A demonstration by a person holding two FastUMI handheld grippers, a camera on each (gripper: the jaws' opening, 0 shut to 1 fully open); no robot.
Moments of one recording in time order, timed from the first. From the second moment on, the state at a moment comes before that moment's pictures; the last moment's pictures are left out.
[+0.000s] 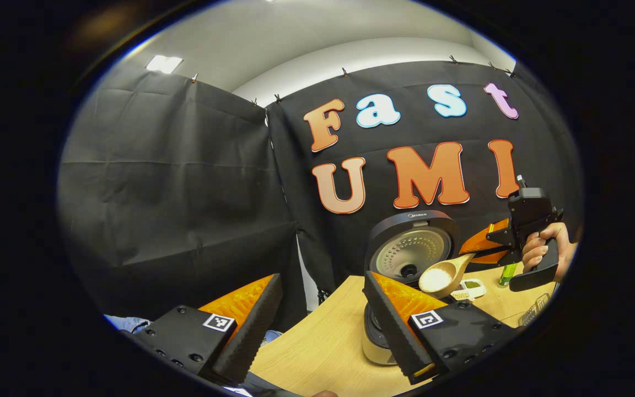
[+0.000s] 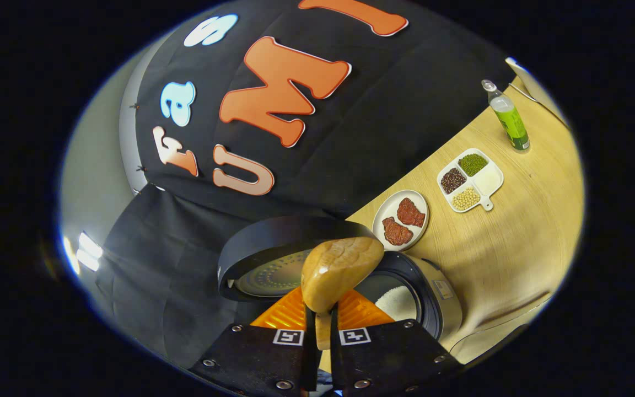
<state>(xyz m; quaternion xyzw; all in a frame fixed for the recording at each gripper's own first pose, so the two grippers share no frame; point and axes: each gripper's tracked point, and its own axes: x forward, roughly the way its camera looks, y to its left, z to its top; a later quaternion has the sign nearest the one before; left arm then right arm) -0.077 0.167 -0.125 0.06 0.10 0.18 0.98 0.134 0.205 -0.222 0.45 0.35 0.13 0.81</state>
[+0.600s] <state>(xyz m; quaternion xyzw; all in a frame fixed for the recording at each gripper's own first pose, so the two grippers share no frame) -0.076 0.178 -0.137 0.05 0.11 0.19 0.97 0.143 0.219 -0.225 0.26 0.32 0.12 0.90</state>
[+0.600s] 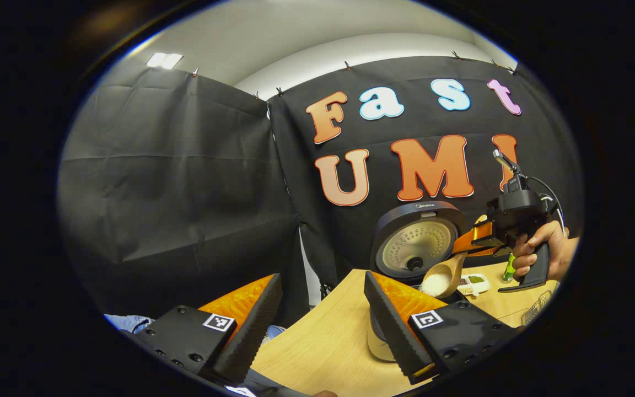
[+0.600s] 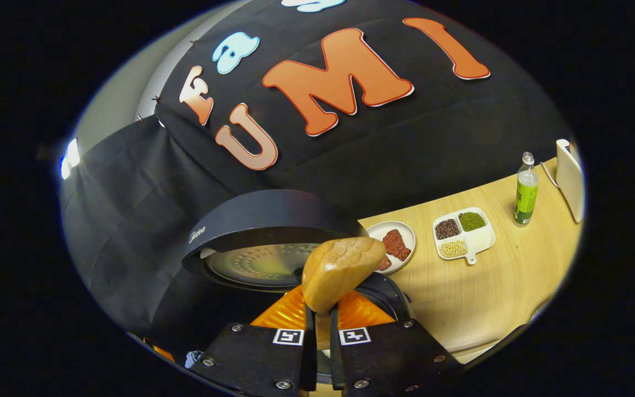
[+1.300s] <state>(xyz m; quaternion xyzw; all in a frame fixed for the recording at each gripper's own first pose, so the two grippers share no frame) -0.081 0.176 -0.135 0.06 0.11 0.18 0.97 0.151 0.214 -0.207 0.17 0.28 0.13 0.94</state>
